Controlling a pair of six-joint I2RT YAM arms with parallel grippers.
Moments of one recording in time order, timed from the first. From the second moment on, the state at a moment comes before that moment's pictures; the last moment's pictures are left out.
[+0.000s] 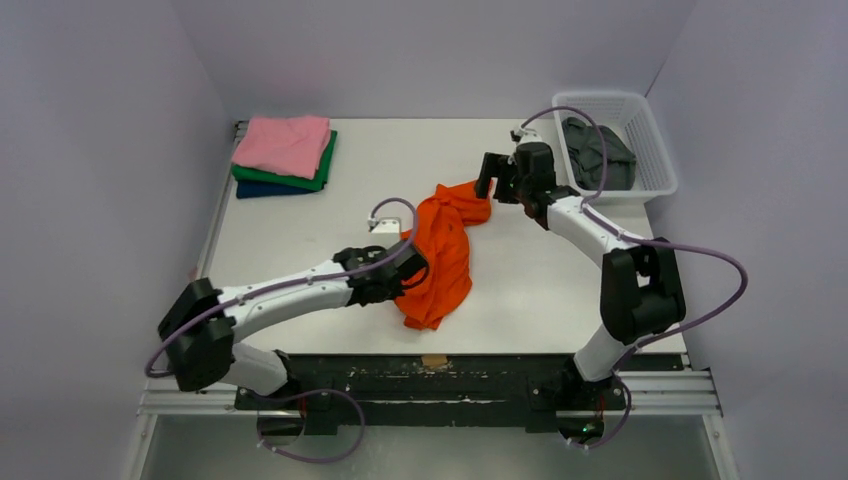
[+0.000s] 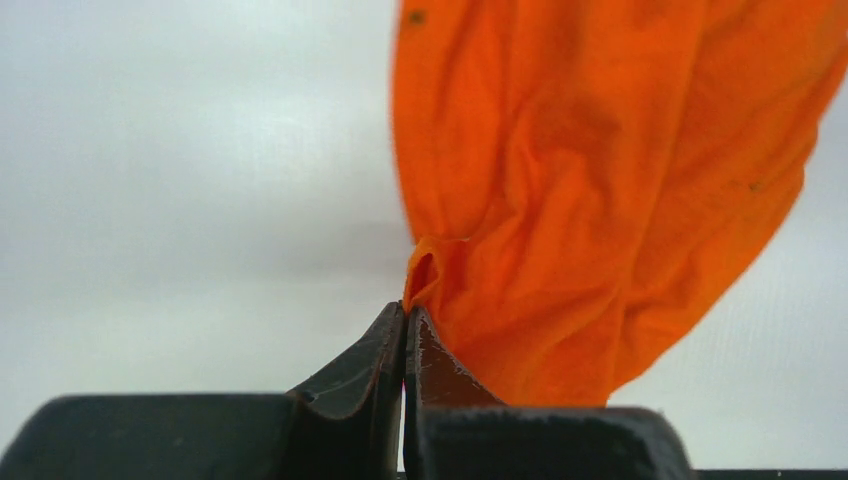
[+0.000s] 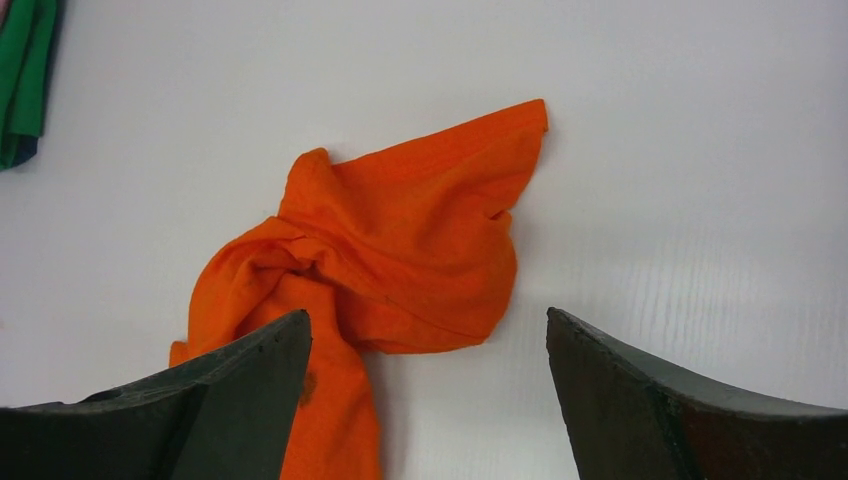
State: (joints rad) left arm -1.02 1.51 1.03 -0.73 -0.51 -0.90; right arm 0.29 1.64 1.13 -0.07 -0.01 0.38
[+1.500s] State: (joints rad) left arm -0.66 0.82 1.01 -0.51 -0.75 -0.59; right arm 0.37 1.52 1.34 -0.06 0.10 0.32
